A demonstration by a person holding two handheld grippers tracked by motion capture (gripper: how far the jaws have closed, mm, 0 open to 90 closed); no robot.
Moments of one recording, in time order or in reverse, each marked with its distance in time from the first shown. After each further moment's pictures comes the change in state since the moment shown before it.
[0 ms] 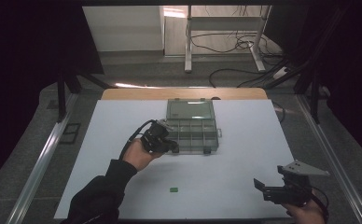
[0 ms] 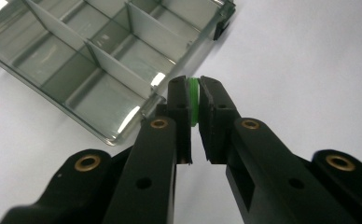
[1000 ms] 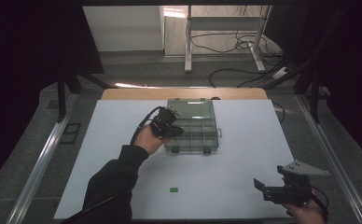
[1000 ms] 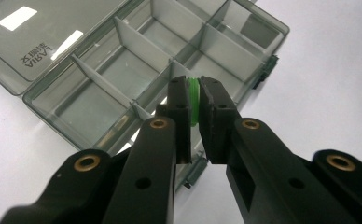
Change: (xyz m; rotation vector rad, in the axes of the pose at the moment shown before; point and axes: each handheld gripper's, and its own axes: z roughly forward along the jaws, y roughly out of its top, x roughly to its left) left arm 0.024 0.040 0.020 -0.023 0.058 -0.033; right arm 0.000 0.000 0.000 -0.001 0.004 -0.001
